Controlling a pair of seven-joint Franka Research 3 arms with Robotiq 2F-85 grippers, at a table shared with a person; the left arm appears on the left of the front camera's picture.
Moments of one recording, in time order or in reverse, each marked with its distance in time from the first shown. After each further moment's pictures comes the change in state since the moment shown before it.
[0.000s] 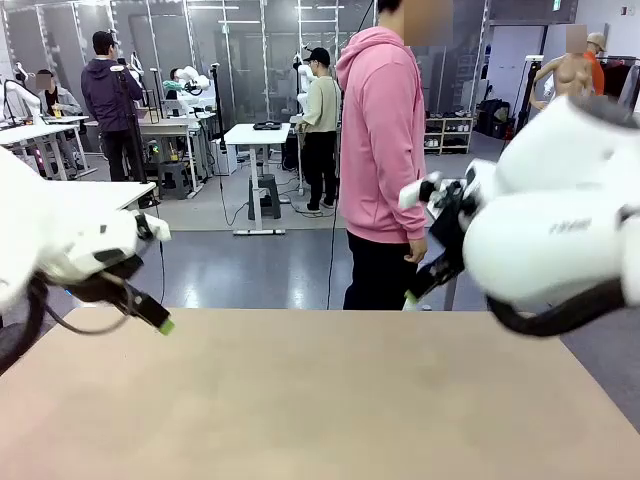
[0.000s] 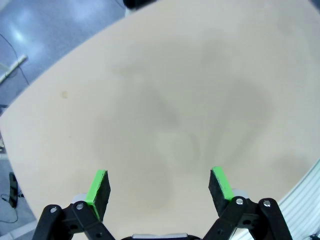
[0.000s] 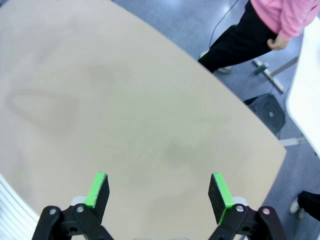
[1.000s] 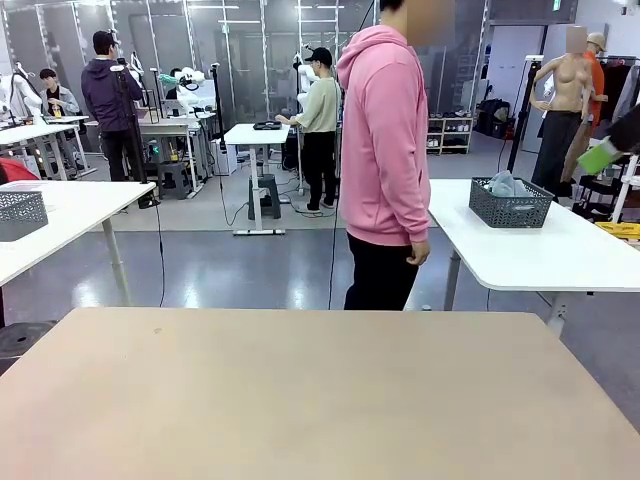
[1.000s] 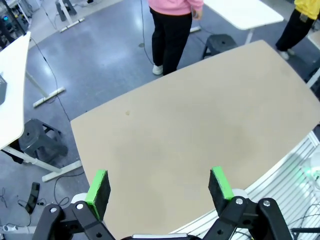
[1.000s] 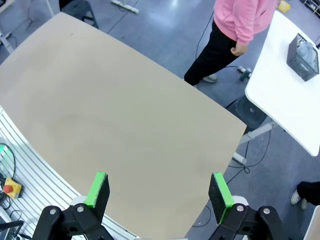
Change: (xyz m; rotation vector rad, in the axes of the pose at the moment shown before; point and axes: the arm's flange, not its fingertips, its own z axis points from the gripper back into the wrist) left arm -0.051 0.030 0.320 0.091 -0.288 0.069; right arm -0.057 -0.072 0.248 0.006 -0.129 -0.093
